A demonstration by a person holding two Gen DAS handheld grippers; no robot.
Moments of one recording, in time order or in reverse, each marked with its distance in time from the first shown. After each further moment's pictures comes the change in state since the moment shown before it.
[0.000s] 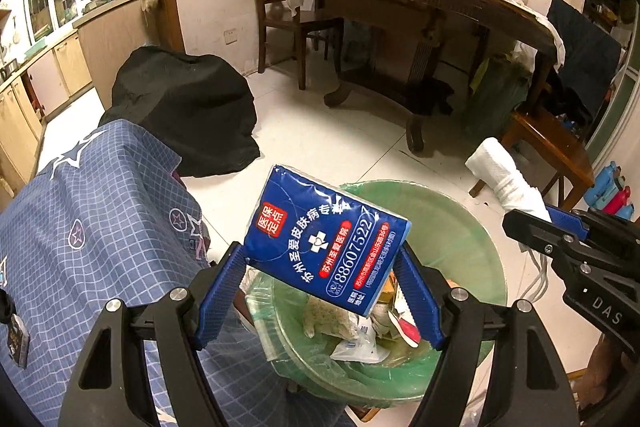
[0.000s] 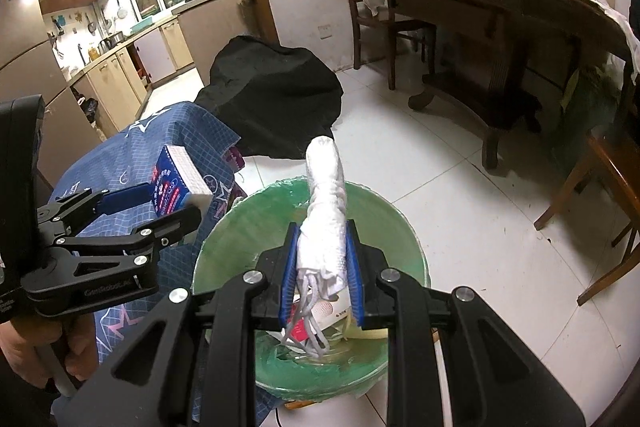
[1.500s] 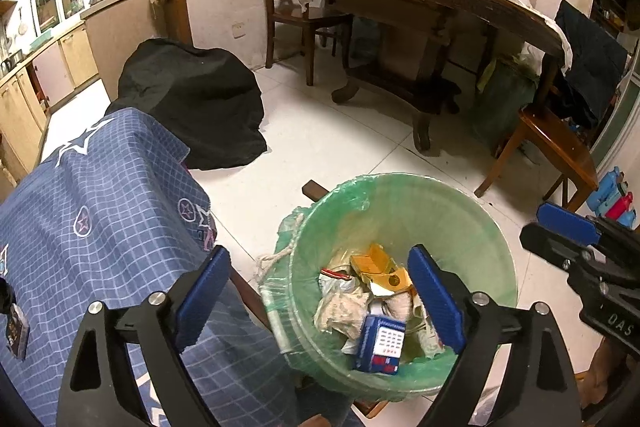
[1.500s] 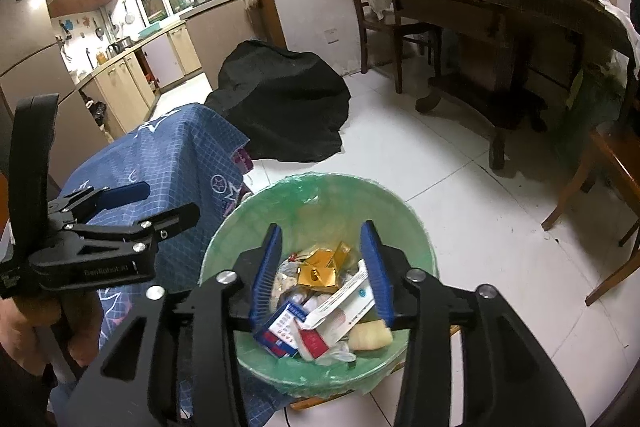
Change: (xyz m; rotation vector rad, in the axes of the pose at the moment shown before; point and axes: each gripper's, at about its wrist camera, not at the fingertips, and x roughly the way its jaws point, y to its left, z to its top) left arm -0.004 0.020 -0.010 -0.035 0.005 0.015; right arm -0.004 -0.001 -0.019 -0.002 -0.028 0.040
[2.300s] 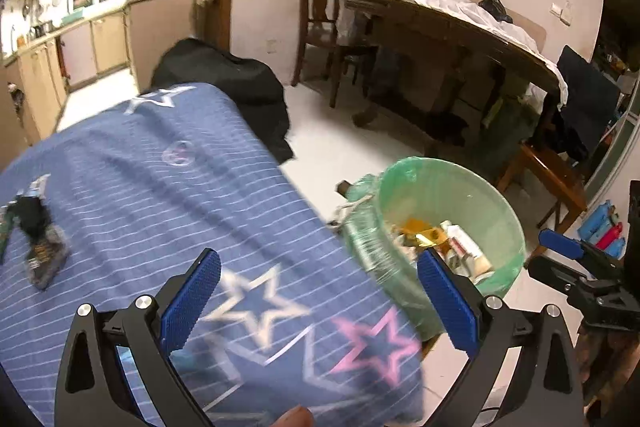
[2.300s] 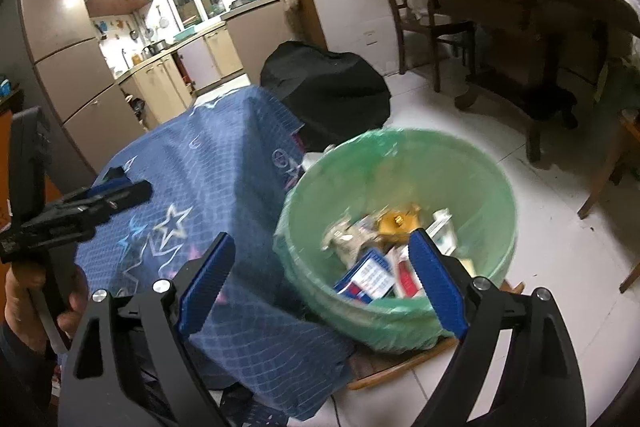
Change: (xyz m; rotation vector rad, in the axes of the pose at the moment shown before) left arm -0.101 0.102 -0.102 -0.109 -0.121 0.002; right arm -0.016 0.065 -0.065 -0.015 -0.023 0.131
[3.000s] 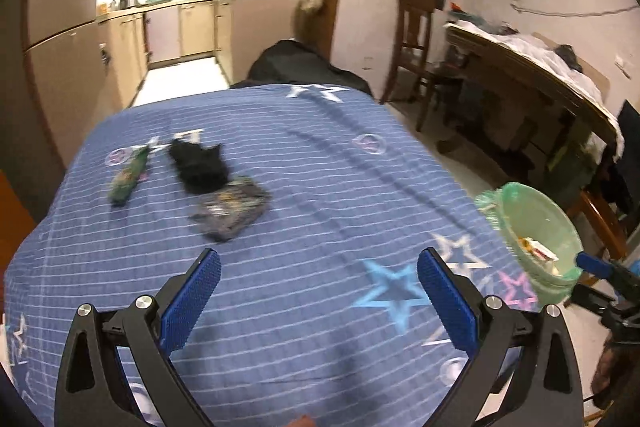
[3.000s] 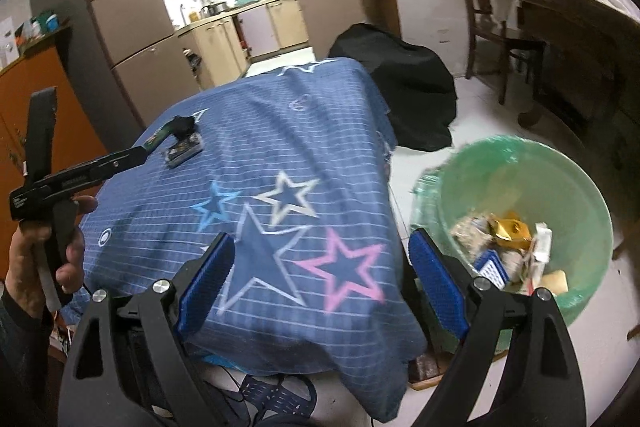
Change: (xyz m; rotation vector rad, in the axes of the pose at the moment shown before) left arm -0.100 0.171 -0.050 -0.189 -0.049 0.222; right arm 0.020 0.126 -0.007 -0.190 0.057 0.126
